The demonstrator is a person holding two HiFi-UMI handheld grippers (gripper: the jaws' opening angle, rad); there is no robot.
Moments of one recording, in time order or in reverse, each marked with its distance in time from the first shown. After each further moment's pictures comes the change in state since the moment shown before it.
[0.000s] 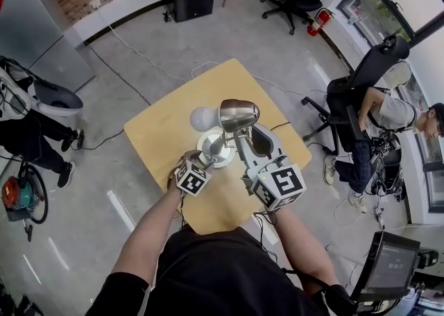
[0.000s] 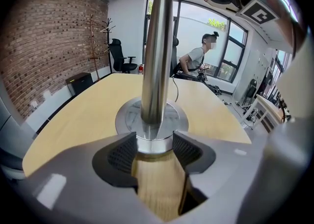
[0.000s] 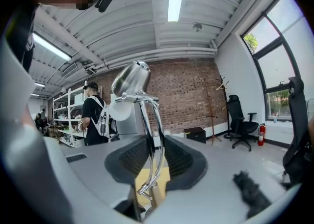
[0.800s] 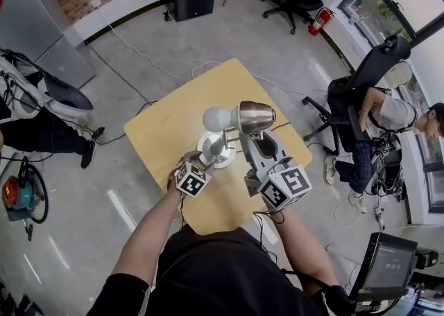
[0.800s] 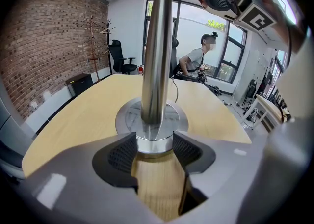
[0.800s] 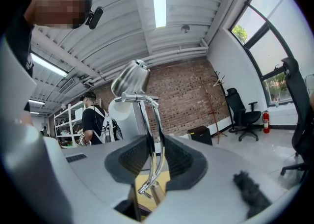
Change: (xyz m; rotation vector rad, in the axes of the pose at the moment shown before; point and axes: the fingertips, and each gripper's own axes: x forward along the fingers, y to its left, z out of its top) left arm 0.000 -0.004 0.001 0.002 -0.012 0.002; right arm -0.012 -0.014 0.000 0.126 -0.069 0.040
